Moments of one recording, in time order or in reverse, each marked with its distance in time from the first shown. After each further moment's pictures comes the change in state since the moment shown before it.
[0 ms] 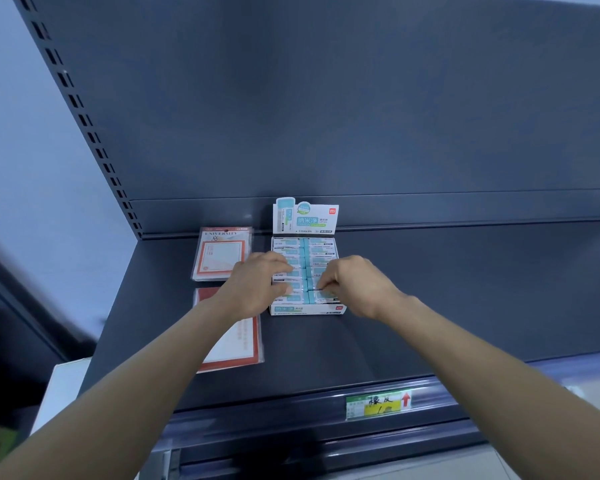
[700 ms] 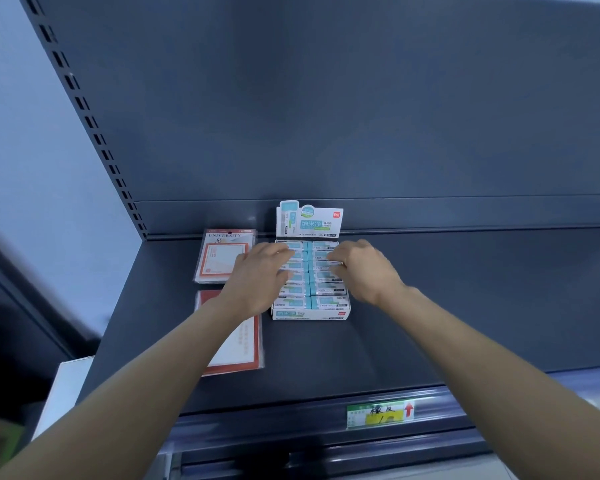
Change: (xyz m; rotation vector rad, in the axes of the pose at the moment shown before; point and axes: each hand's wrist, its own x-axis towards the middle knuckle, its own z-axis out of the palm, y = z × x) left_hand 0.008 0.003 0.000 0.102 0.106 -0.016; right_hand 0.025 0.018 -0.002 -0.023 0.115 0.059
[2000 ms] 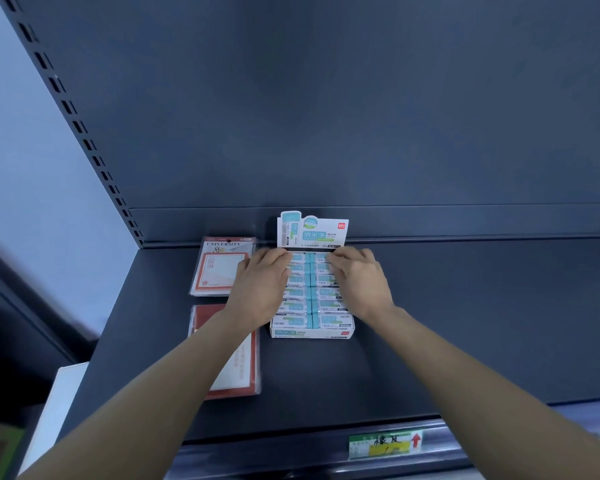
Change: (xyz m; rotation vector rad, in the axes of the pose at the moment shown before) left_hand 0.026 -0.009 0.021 0.071 0.052 -0.058; right_hand 0.031 0.014 0.038 0.048 0.227 -0.019
